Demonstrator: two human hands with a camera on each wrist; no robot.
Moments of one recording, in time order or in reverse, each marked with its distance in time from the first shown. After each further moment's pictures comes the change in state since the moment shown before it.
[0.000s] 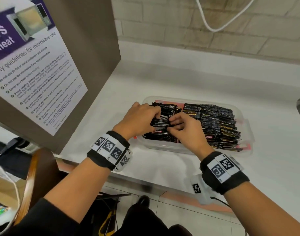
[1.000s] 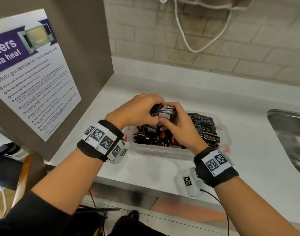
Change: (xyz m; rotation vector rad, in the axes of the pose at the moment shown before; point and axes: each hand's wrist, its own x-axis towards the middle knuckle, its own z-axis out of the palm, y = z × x) left_hand 0.008 0.023 -0.065 -0.288 0.110 0.235; right_hand -0.002 -0.036 -0.029 0.209 -0.051 -0.244
